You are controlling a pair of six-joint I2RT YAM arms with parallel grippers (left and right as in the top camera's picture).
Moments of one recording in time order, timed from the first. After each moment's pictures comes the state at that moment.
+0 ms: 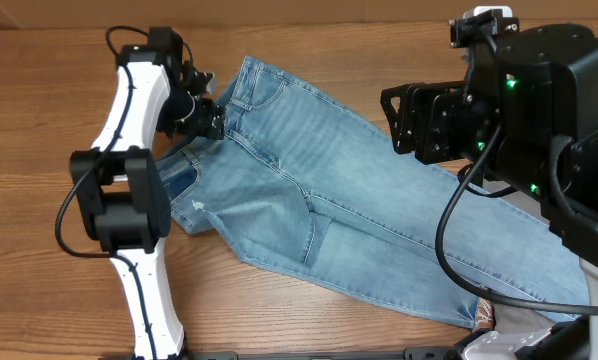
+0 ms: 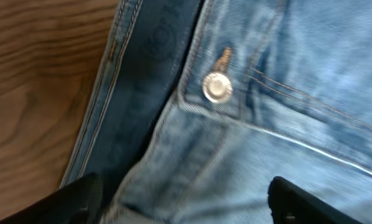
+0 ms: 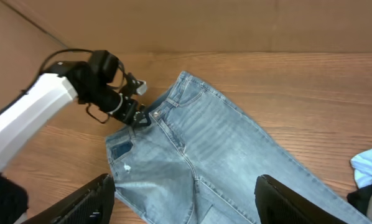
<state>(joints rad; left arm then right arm) 0.01 2.32 1.99 -1.19 0.17 0.23 0.53 1.54 2.43 -1.53 0.04 0.39</state>
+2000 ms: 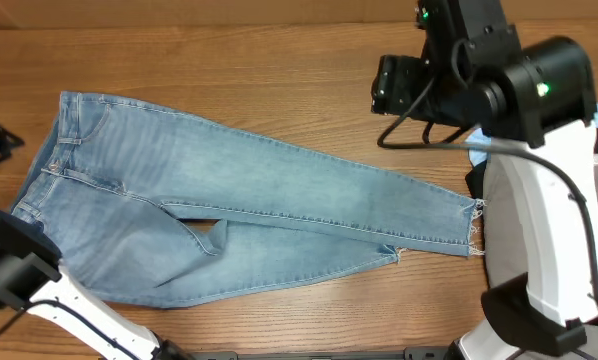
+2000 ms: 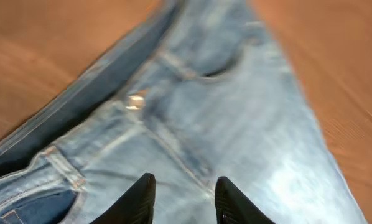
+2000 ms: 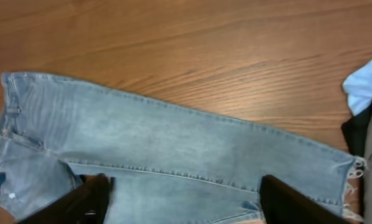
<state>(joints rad) 0.76 2.27 2.35 -1.46 0.41 0.11 0.40 1.80 2.43 -1.64 0.00 0.52</state>
